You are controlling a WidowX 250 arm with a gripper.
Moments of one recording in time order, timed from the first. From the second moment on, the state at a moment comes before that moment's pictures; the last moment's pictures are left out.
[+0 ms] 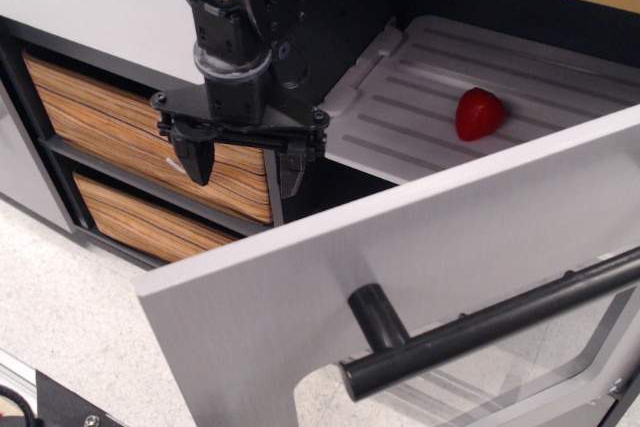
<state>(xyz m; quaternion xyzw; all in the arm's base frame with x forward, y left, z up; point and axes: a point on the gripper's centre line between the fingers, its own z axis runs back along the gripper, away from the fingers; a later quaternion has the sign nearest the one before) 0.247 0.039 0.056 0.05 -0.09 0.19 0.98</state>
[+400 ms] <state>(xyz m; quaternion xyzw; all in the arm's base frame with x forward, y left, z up) 0.243 0.037 0.052 0.05 -0.08 0.20 0.98</state>
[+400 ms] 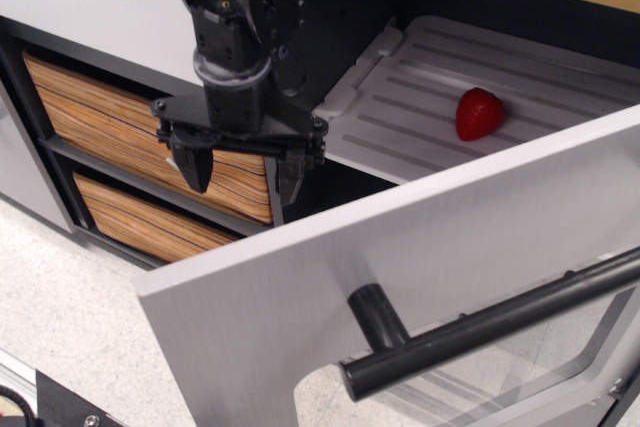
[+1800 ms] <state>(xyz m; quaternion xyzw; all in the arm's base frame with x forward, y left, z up) 0.212 -0.134 0.204 -0.06 -0.05 0.32 0.94</state>
